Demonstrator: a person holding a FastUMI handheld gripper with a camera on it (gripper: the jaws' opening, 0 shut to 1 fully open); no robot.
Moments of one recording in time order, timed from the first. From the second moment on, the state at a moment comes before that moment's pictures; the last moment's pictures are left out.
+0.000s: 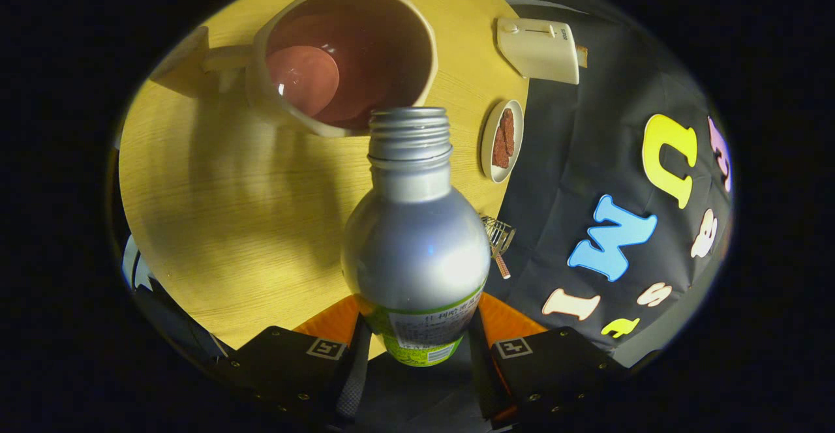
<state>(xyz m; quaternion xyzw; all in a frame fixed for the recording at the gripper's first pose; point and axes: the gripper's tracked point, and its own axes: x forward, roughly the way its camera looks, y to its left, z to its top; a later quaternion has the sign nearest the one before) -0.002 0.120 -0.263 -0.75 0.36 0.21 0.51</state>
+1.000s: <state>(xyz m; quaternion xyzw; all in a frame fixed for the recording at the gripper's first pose) 0.001 0.129 -0.248 -0.80 0.35 0.21 0.44</state>
